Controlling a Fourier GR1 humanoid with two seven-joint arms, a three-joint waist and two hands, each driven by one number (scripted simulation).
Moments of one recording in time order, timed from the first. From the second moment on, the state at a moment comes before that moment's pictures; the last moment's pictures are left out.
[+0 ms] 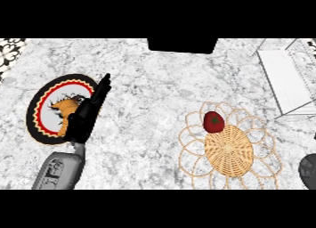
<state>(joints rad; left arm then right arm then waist) -0.24 0.07 -0.08 -1.42 -0.14 -0.01 0.03 -1.17 -0.25 -1.00 -1.01 2.73 -0.37 1.24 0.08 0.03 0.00</state>
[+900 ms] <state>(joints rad) -0.24 0.08 -0.07 -1.41 -0.14 -0.02 0.01 -1.26 -0.15 -0.99 -1.16 2.75 -0.54 1.23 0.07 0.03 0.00</state>
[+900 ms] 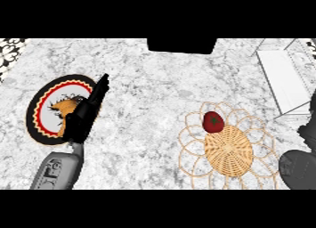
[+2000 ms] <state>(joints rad) -0.27 0.06 -0.10 -1.38 -0.15 -0.03 0.03 -1.36 0.00 -0.78 -1.68 2.94 -0.39 1.28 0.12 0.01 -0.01</state>
